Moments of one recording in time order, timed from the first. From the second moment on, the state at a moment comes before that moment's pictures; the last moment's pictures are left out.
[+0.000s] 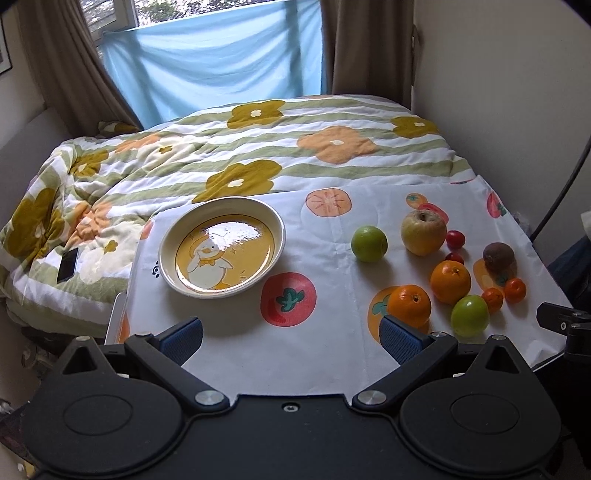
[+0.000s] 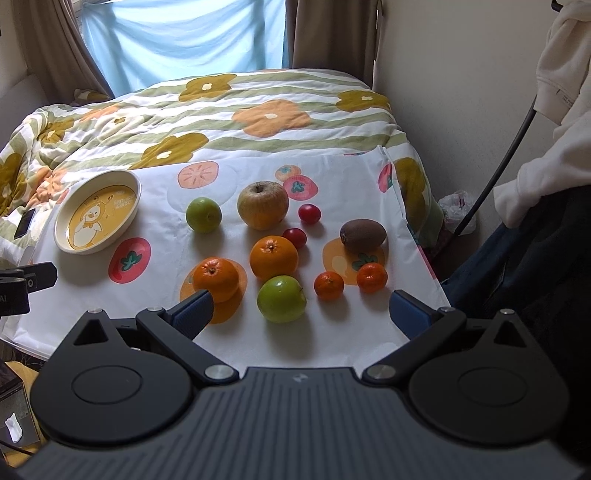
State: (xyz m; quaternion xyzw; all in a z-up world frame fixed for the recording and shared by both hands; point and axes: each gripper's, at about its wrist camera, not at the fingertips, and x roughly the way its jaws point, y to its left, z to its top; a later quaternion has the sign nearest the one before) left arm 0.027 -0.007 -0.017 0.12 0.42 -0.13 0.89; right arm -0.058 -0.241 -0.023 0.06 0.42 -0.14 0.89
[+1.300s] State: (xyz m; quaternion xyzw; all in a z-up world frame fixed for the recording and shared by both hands) left arm 0.078 -0.140 -0.175 0.32 0.37 -0.36 0.79; right arm 0.024 -0.282 -0.156 0.19 0.49 -0.13 0.84
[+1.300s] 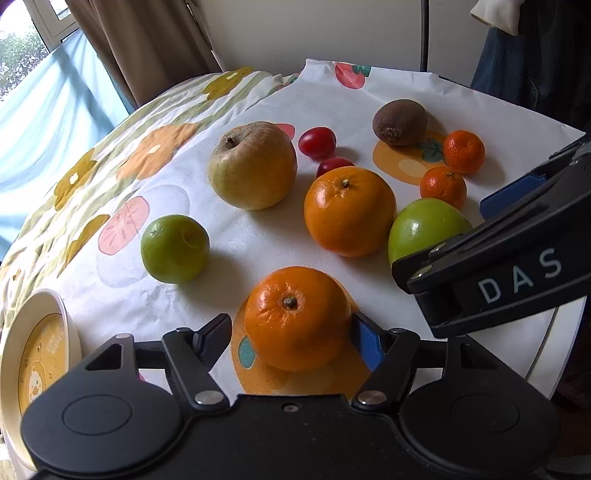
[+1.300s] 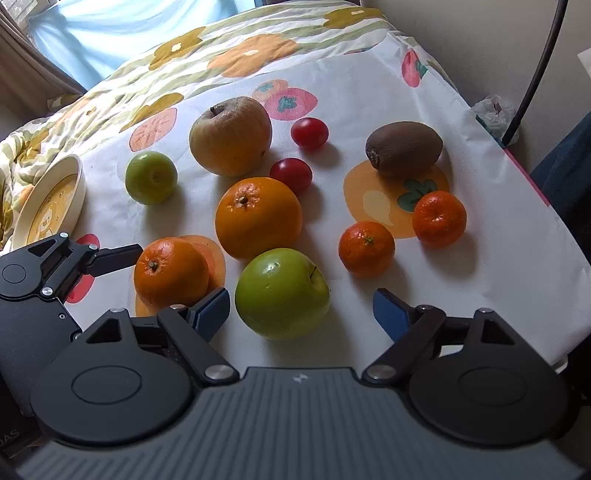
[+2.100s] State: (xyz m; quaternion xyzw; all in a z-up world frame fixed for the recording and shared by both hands) left arm 0.070 -0.142 -0.173 0.30 0.37 -0.34 0.81; right arm 0.035 -0.281 -0.163 0.16 0.50 -0.07 0.85
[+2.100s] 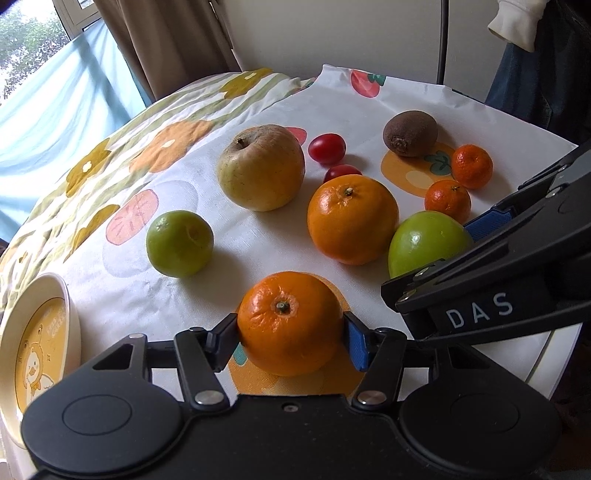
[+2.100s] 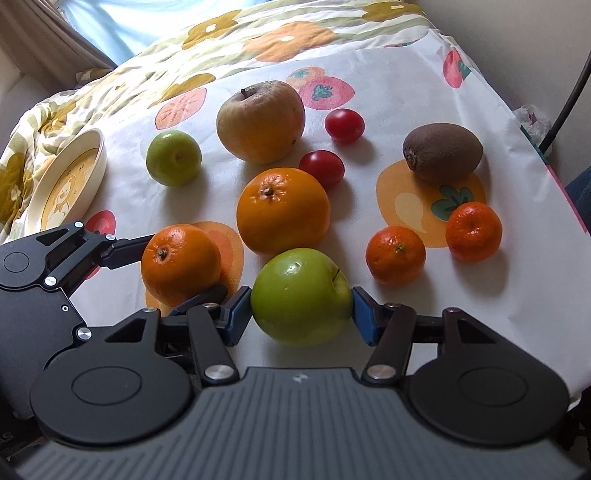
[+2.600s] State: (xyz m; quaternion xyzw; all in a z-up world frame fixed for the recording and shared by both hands) left arm 0.057 -0.124 -0.136 0.28 0.35 -0.29 0.85; right arm 0.028 -0.276 -0.127 0.14 0.47 -0.04 0.87
